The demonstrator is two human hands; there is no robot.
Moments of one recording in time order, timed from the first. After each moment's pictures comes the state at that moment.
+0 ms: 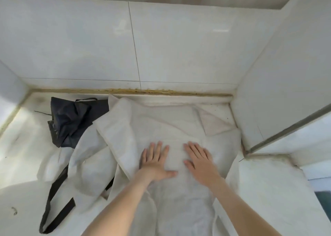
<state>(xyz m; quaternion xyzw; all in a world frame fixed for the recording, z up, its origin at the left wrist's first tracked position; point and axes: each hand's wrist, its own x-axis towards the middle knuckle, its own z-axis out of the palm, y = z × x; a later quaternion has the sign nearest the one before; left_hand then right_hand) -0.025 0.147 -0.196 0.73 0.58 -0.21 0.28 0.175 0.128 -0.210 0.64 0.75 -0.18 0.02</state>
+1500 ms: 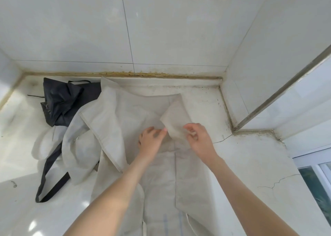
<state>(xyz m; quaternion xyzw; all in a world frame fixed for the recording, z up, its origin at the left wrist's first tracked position) -0.005 0.118 -0.180 0.53 0.71 0.19 0.42 0.170 0.093 -0.153 0.64 0.61 -0.33 -0.35</state>
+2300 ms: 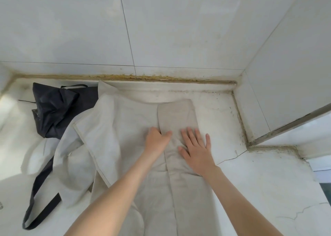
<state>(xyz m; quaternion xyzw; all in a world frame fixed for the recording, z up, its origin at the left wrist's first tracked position) 0.010 0.190 -0.184 0.44 0.76 0.17 0.44 0.167 0.139 -0.221 0.66 0.74 -0.13 0.01</state>
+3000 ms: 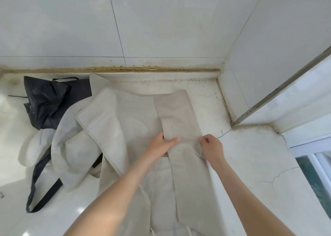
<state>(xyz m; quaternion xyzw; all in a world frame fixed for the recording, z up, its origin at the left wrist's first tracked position) 0.018 0.123 -0.197 0.45 0.60 0.20 0.63 0.203 0.087 -0.183 0.81 0.37 -0.37 -0.27</state>
